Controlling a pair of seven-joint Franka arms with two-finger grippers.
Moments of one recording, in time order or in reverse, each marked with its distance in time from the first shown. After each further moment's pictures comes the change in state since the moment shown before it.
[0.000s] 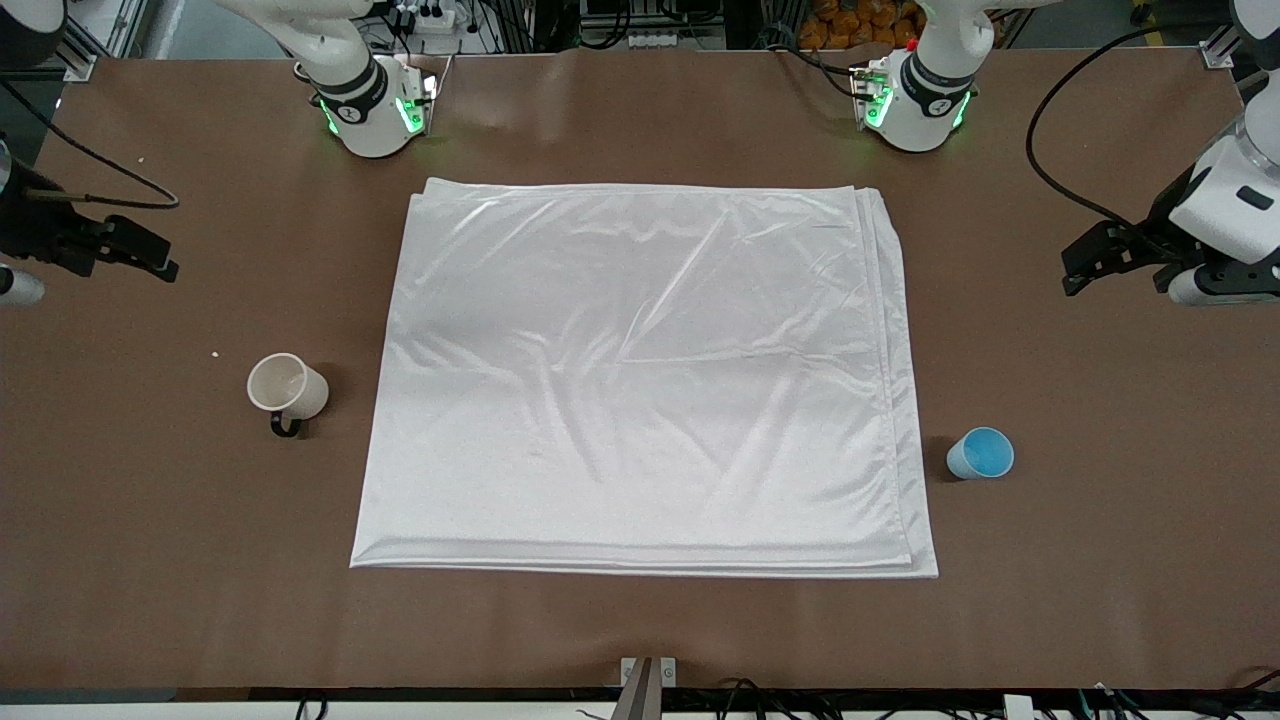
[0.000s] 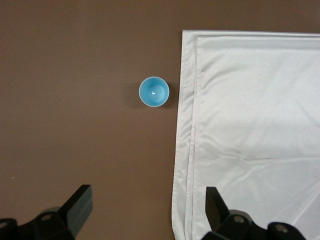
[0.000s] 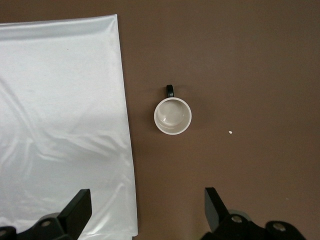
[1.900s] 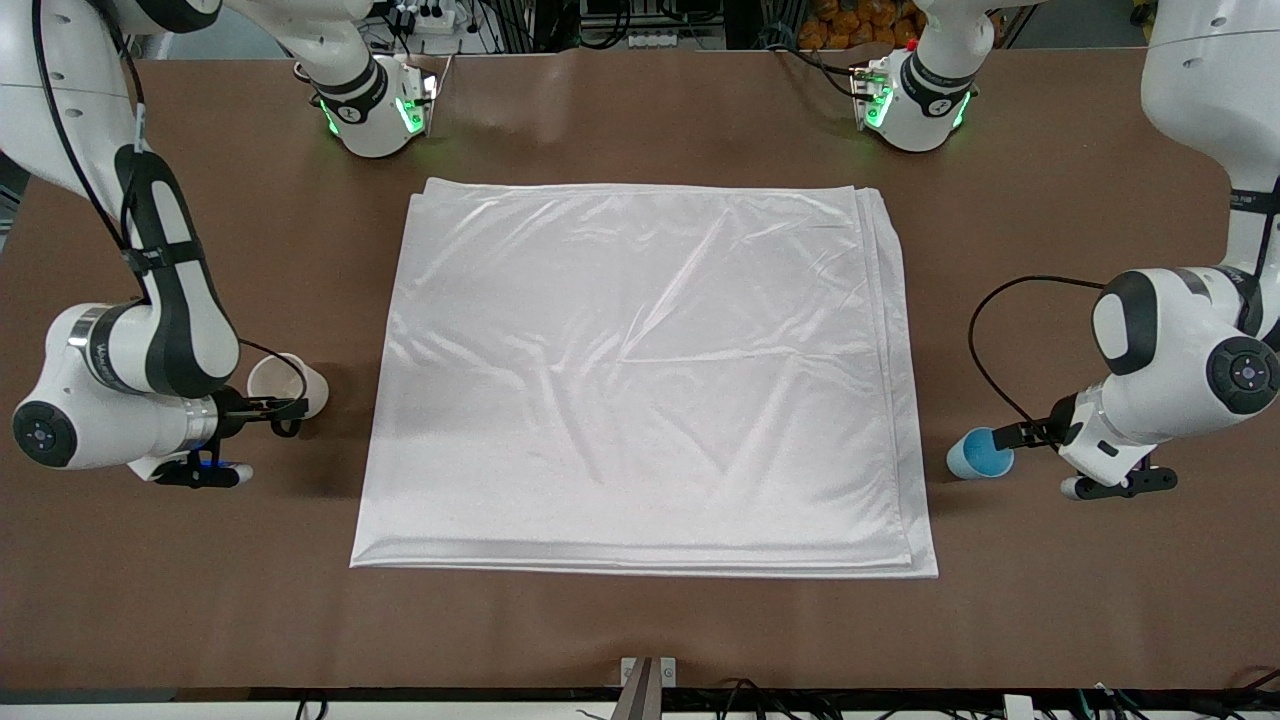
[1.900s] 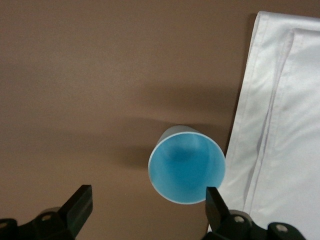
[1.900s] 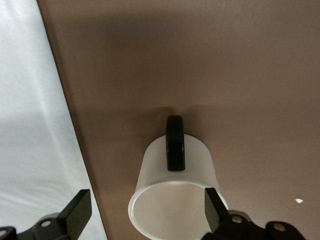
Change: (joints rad) left arm 0.107 0.542 0.004 -0.025 0.000 0.481 0.002; right arm -0.046 0.622 0.008 0.081 0.010 0.246 -0.102
